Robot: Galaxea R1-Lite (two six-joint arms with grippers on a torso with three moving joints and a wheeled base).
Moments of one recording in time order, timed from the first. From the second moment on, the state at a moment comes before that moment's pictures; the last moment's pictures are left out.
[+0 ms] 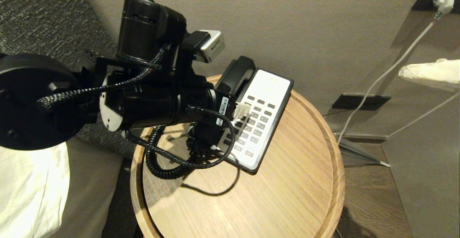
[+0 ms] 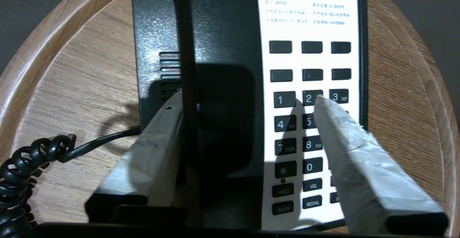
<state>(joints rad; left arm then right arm) -0.72 1.70 -1.36 0.10 0.07 -0.03 0.78 1.13 -1.22 0.33 -0.27 0.53</state>
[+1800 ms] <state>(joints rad) -0.65 1.23 -1.21 0.12 0.07 -0.26 0.99 1.40 -1.26 0.30 -0.13 0.64</state>
